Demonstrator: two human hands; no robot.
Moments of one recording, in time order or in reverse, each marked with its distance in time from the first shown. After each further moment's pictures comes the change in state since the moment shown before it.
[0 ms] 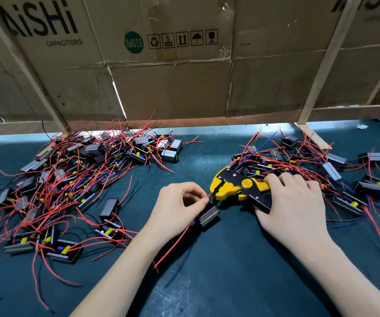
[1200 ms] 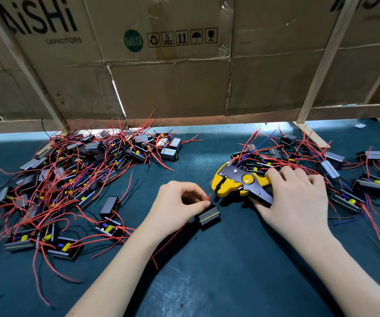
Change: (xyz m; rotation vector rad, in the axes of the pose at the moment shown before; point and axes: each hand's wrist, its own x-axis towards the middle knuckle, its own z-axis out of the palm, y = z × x) left_hand 0.000 0.001 -0.006 0.003 -0.081 -0.008; right_hand 0.004 0.004 -0.006 -0.029 -0.011 -0.008
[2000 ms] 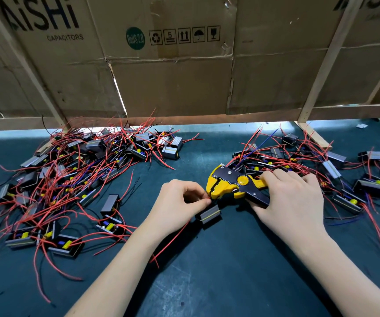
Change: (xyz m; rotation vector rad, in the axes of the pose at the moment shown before) left_hand 0.000 -0.001 0.001 0.043 0.010 0.008; right_hand 0.000 -0.008 -0.001 0.044 0.064 -0.051
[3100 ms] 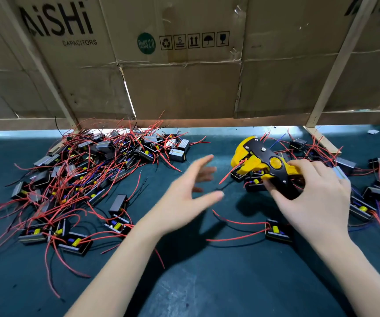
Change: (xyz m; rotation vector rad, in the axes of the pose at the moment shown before) left_hand -0.004 0.018 -0.015 -0.198 -0.091 0.109; right_hand 0.007 0.015 -0.005 0.321 0.185 0.253
